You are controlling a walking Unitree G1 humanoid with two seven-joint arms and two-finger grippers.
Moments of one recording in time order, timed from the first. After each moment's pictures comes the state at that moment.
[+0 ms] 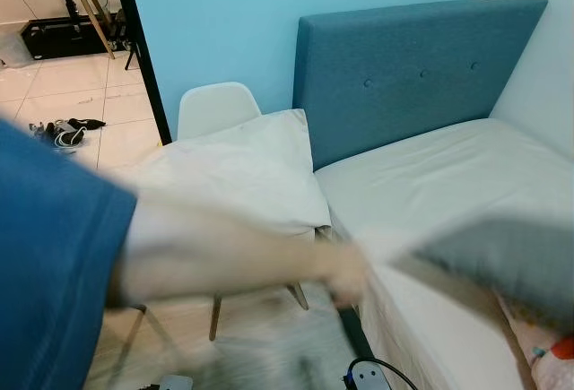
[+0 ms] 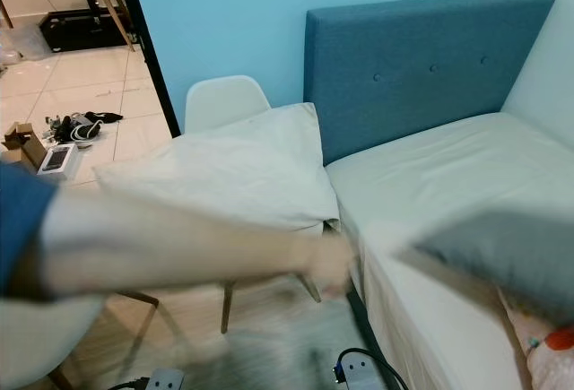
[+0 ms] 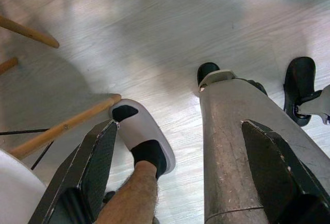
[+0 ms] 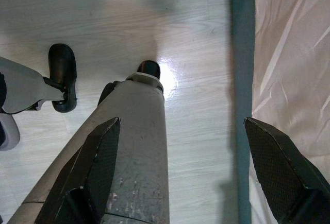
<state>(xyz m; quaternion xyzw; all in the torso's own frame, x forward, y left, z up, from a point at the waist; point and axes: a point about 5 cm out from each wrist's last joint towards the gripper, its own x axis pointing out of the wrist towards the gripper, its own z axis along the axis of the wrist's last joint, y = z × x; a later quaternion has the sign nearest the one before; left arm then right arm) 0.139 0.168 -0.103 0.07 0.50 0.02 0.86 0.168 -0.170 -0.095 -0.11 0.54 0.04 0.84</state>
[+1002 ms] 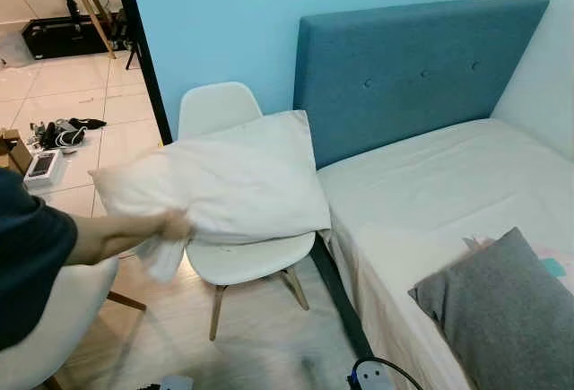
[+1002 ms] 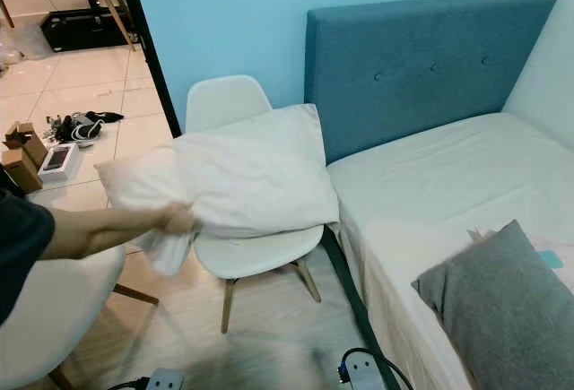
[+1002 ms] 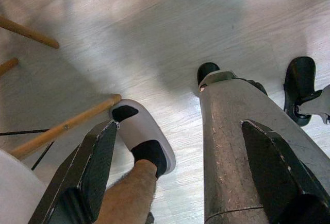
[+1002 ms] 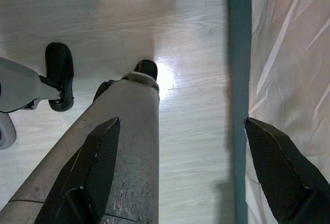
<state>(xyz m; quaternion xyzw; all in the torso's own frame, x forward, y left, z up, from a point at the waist) 0.139 0.168 -0.103 0.07 0.50 0.02 0.86 0.168 -0.175 -0.094 -0.11 0.54 0.04 0.83</state>
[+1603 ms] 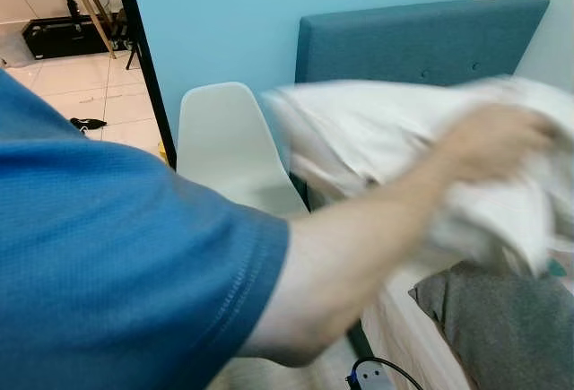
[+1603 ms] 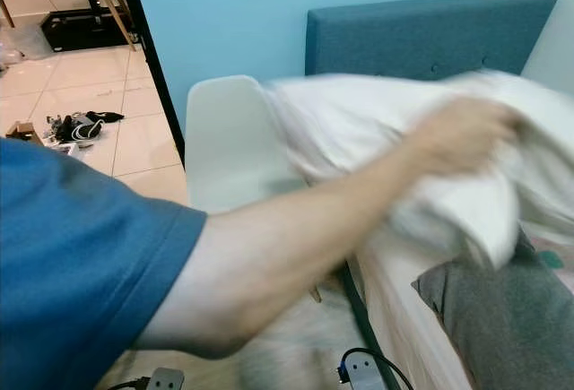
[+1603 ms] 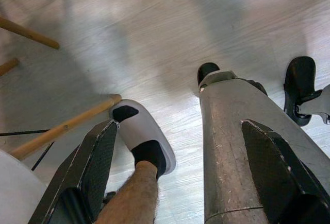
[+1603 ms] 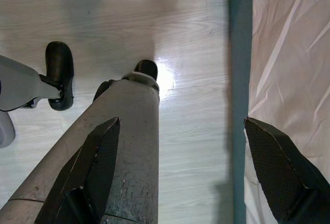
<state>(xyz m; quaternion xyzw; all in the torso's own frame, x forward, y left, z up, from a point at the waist) 0.139 0.168 -0.103 0.07 0.50 0.01 0.86 0.168 -0.175 -0.094 -0.12 0.54 0.05 0.83</state>
